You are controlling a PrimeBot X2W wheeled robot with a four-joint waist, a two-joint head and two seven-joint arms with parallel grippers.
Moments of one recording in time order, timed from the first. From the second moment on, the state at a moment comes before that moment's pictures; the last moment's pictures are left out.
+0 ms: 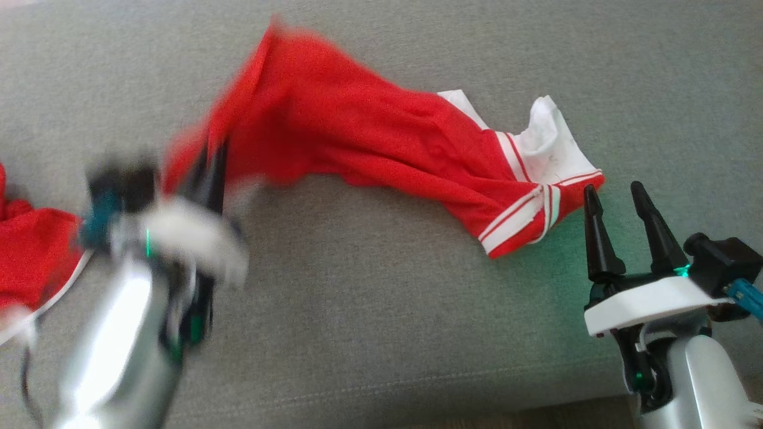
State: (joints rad) left arm -0.45 0.29 -0.43 0.23 -0.54 0.08 -0.12; right arm -0.09 -0.04 0.02 0.05 0.23 0.13 -0.01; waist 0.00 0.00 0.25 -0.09
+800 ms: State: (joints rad) left arm 0.13 0.28 -0.42 0.15 -0.67 0.20 -0.13; right arm -0.04 -0.04 -0.03 0.04 0.22 0.13 0.03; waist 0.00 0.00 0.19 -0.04
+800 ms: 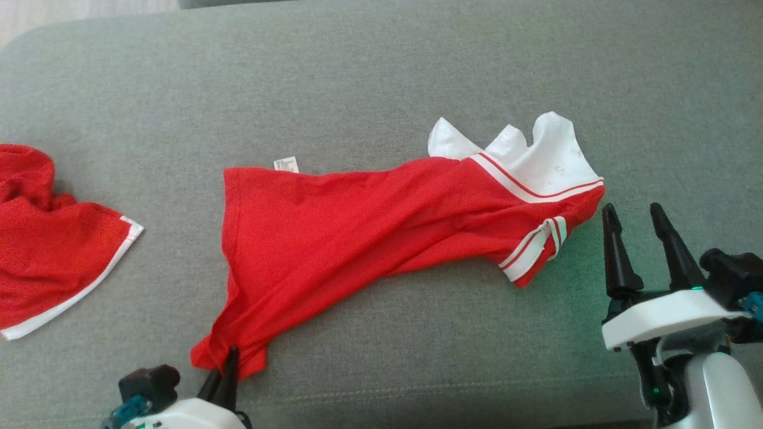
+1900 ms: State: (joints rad) left arm -0.13 0.37 -0.41 0.05 -0.47 0.21 -0.21; right arm -0.03 -0.04 -0.04 -0.06 0.13 0.13 0.06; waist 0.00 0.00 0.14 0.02
